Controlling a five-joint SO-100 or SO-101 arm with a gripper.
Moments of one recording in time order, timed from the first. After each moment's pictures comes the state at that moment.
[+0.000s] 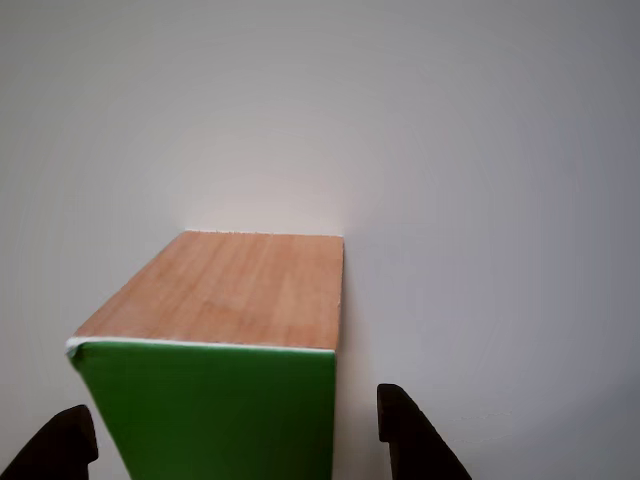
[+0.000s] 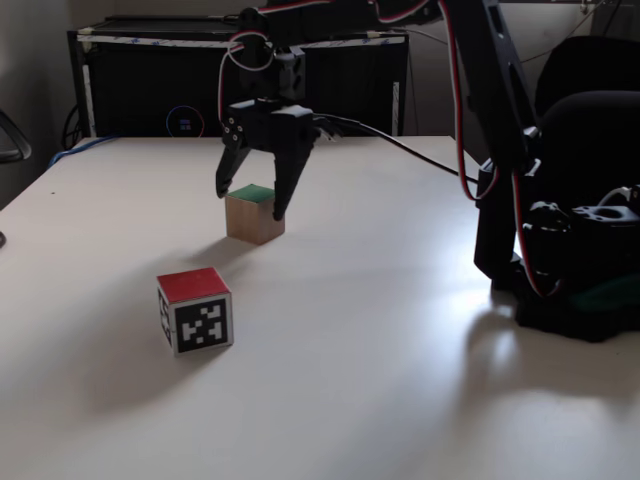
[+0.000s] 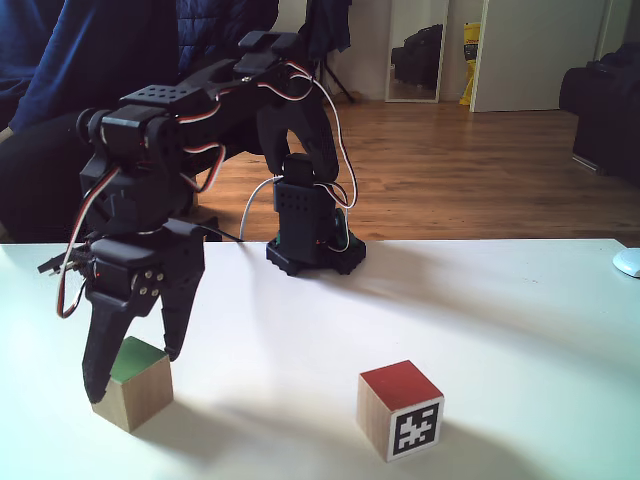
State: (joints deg) arm 42.3 63.6 70.2 81.7 3.3
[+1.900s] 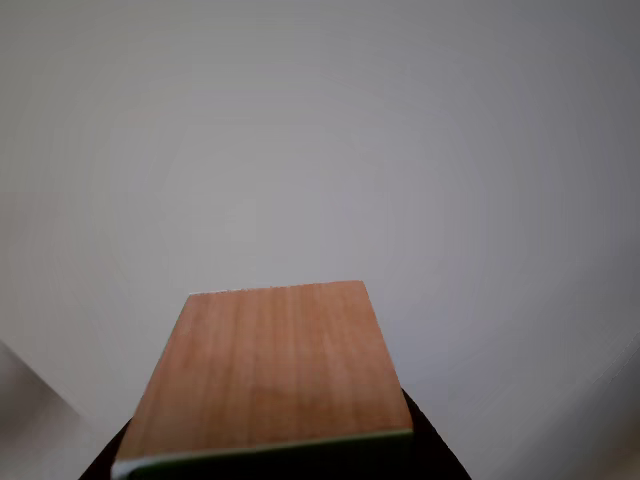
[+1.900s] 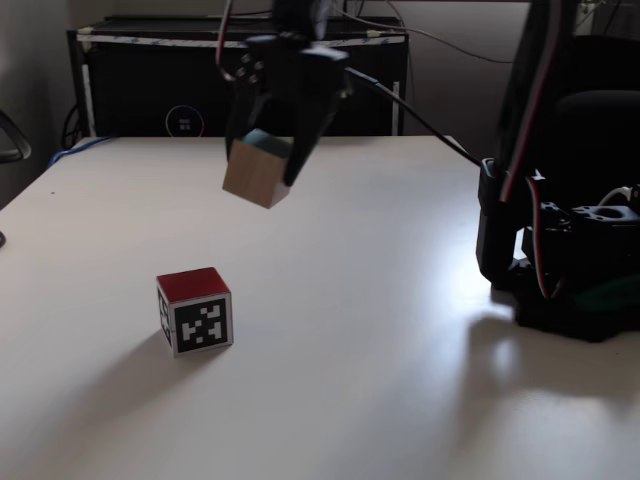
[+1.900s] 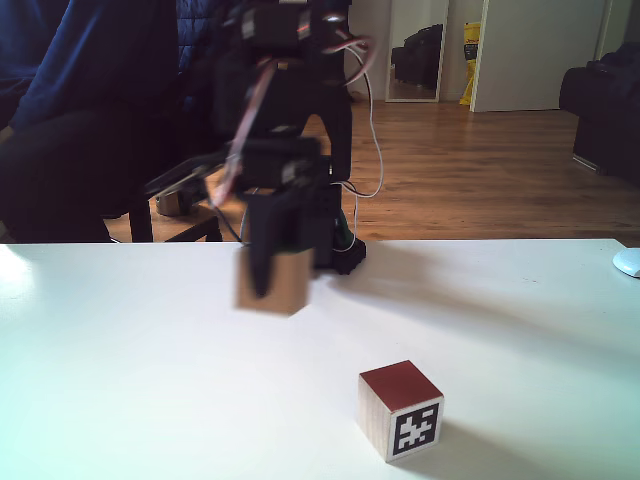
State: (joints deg) arm 20.1 99.7 90.3 89.2 11.4
